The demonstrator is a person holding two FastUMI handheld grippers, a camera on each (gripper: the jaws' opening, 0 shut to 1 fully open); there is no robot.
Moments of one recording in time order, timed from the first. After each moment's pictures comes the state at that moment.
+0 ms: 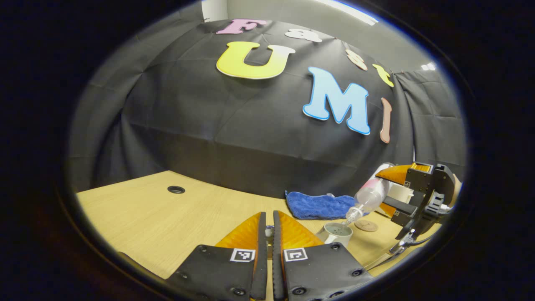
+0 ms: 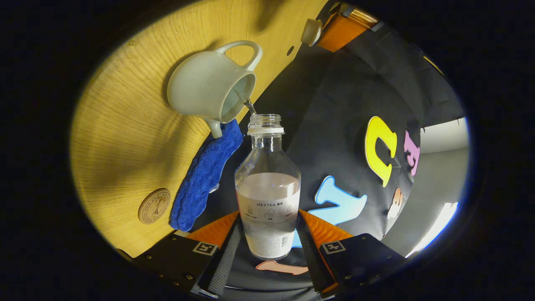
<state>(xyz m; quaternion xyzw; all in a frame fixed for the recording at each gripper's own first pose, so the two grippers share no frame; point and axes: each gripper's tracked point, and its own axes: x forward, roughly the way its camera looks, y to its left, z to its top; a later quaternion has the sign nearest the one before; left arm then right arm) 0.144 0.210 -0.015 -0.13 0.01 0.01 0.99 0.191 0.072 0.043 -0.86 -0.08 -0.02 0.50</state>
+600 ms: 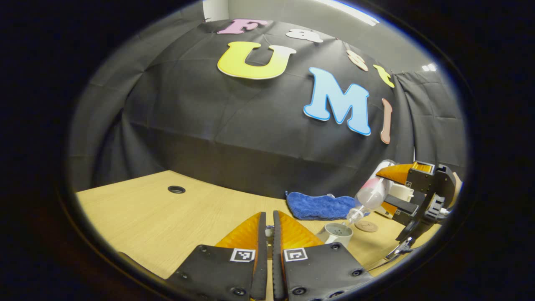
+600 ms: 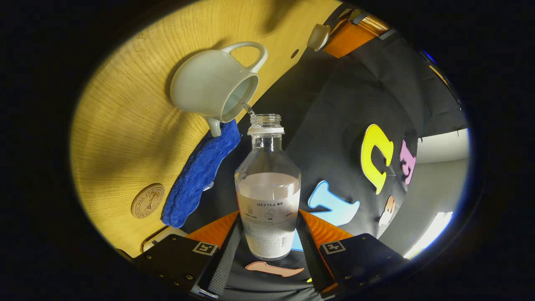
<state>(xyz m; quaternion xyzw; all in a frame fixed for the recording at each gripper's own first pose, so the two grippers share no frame) 0.144 0.211 -0.017 -0.13 0.01 0.01 0.99 0.191 0.073 0.050 -0.88 -0.10 -0.03 0.47</state>
